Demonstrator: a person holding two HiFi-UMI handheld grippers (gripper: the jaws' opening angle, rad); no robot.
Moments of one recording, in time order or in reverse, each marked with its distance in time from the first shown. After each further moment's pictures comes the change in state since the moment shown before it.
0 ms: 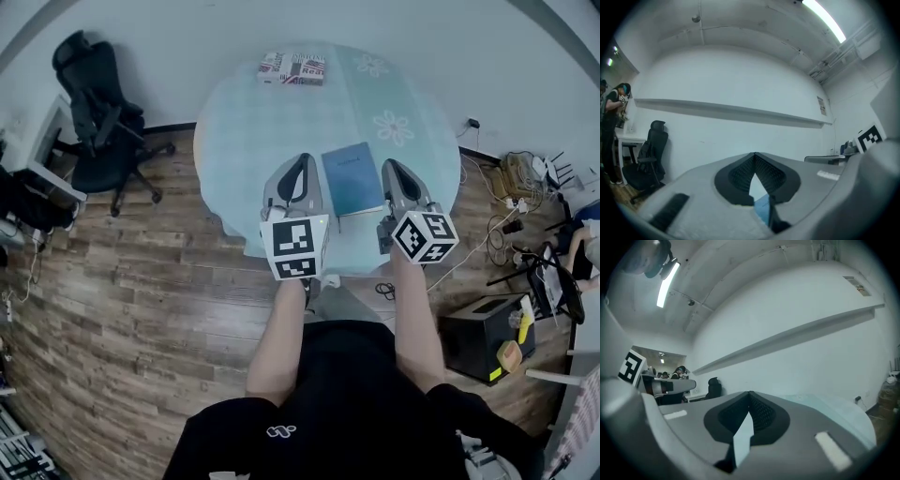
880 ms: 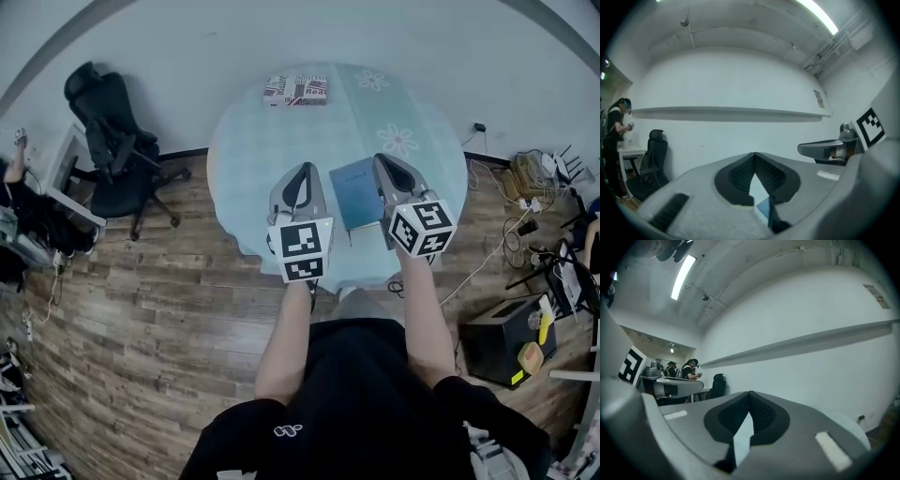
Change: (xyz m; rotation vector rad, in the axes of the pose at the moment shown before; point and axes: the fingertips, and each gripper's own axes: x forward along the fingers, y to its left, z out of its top) left arm 0.009 0.003 0.012 0.096 0.020 0.004; right arm 0.026 0.032 0.031 -0.158 0.008 0.080
